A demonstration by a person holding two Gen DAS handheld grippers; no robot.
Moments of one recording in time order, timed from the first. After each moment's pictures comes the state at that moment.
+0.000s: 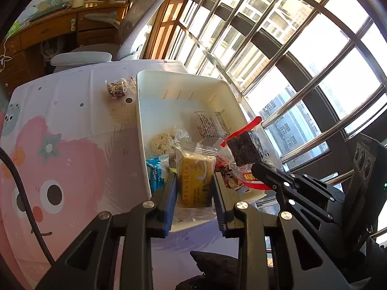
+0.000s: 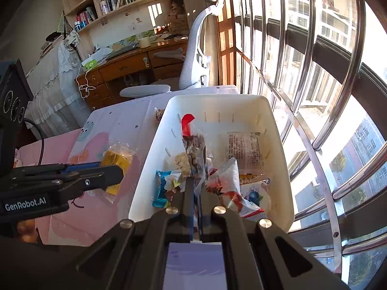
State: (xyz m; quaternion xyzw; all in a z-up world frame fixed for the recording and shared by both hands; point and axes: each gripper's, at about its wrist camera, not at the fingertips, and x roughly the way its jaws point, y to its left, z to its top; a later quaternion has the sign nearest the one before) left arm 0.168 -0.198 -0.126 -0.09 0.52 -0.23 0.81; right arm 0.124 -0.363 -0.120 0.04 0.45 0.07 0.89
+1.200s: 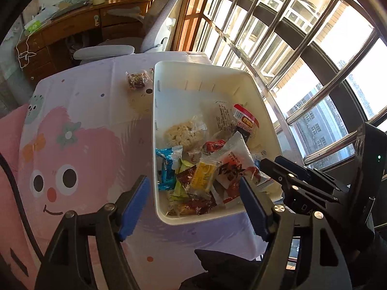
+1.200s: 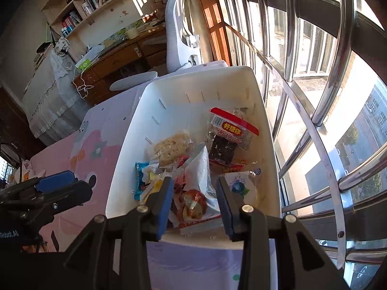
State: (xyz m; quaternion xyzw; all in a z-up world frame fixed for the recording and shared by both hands) left arm 0.156 -0.218 -0.126 -0.05 0.55 -0.13 0.82; right arm 0.147 -0.416 -0.157 0.11 0.51 0.09 0.85
